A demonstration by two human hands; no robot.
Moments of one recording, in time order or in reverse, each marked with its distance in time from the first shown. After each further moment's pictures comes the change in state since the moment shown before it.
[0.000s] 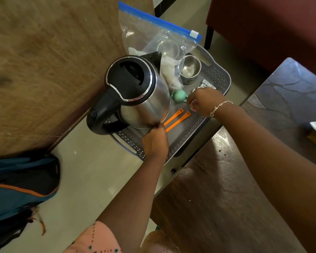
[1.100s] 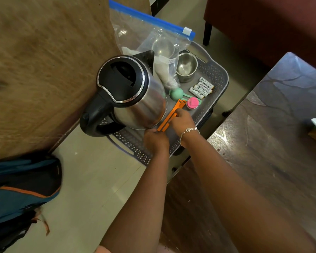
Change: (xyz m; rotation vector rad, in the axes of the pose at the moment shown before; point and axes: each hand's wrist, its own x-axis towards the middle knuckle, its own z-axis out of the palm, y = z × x) left_hand 0.022 0.008 0.044 -1.120 0.072 -0.725; right_hand -0.006 -0.067 0.063 1.096 0.094 0.549
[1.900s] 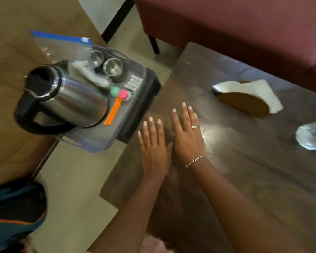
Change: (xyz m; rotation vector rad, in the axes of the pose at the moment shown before) left_hand -0.193 -0.073 0.044 1.123 0.084 1.255; right_hand -0.119 0.168 -0.150 -0.792 0.555 -0.604
